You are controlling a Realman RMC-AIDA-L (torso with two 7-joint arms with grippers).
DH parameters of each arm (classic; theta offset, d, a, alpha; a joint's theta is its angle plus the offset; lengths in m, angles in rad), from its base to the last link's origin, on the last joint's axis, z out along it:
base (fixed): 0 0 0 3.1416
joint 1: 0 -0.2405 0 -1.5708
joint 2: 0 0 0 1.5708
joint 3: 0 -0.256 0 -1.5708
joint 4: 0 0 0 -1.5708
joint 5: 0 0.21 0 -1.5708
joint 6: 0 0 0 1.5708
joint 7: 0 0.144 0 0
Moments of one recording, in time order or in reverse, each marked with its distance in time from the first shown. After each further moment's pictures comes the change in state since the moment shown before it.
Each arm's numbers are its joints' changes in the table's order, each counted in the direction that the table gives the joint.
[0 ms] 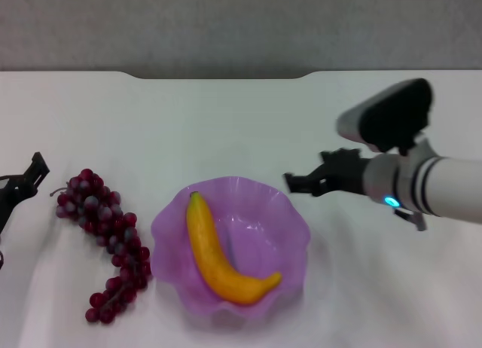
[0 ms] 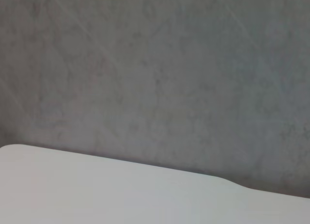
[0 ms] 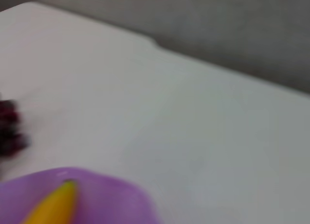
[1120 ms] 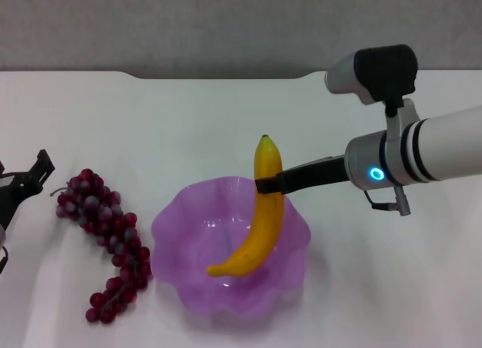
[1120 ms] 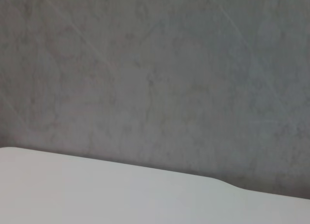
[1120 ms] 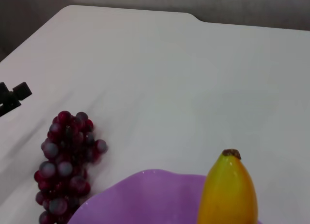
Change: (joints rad) left arm 0.010 0.002 -0.003 -0.002 0.004 -0.003 0.006; right arm -0.129 0.003 -0.208 -0.005 0.060 0.433 0.136
